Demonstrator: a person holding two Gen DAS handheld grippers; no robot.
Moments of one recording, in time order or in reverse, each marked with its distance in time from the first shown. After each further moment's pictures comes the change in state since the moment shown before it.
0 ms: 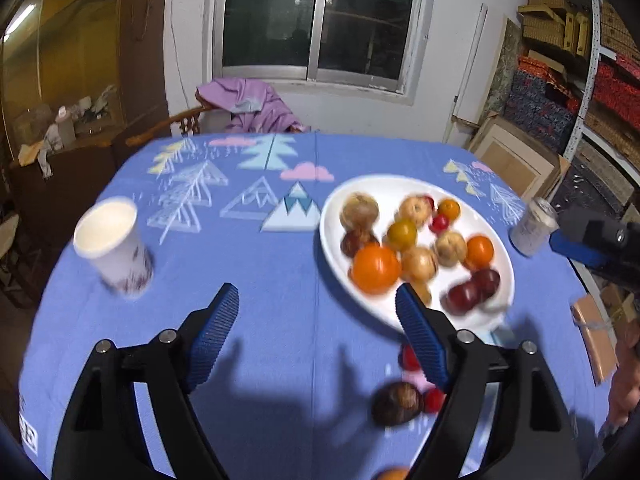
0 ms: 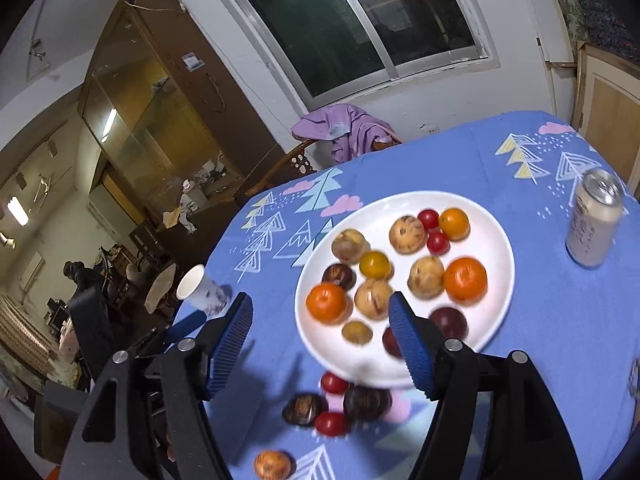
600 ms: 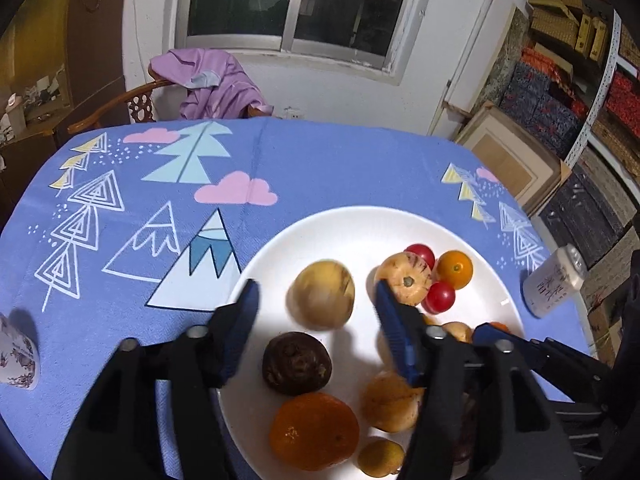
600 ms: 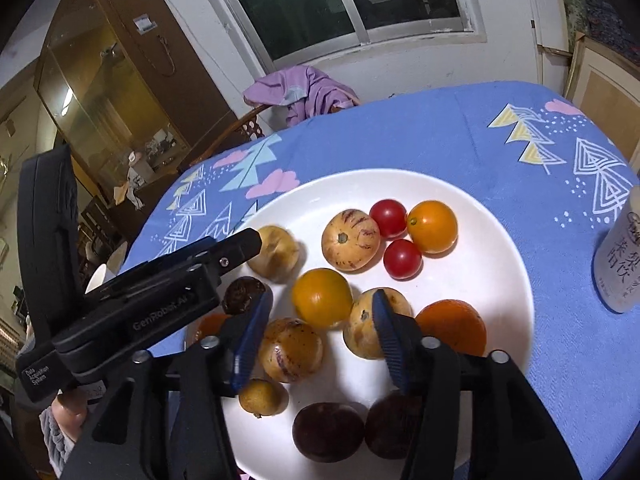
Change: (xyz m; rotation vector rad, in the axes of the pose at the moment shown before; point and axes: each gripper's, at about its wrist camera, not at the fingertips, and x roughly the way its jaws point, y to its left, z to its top) left arm 0.151 -0.046 0.094 -0.035 0.076 -0.088; right arm 0.120 -0.050 0.034 -0.026 0.120 -0.156
